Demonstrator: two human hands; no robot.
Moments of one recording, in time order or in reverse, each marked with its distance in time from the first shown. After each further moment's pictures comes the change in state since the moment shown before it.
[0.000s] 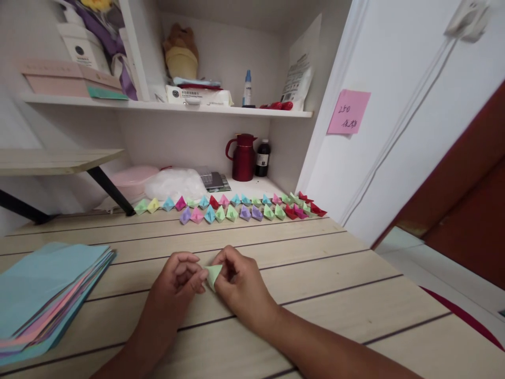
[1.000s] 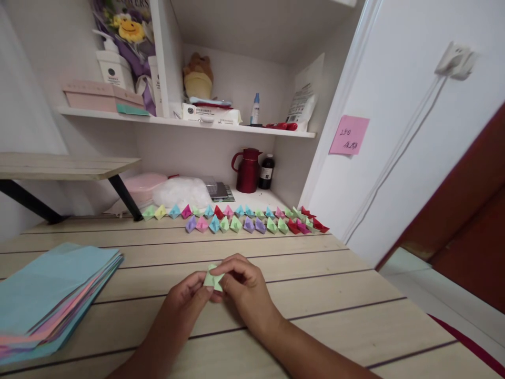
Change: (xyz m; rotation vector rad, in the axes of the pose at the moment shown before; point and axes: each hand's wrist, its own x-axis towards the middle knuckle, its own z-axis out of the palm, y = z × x) left_hand -0.010 0.015 0.007 -0.133 -0.193 -0.056; right_hand 0.006 0.004 0.003 0.376 0.005 0.038
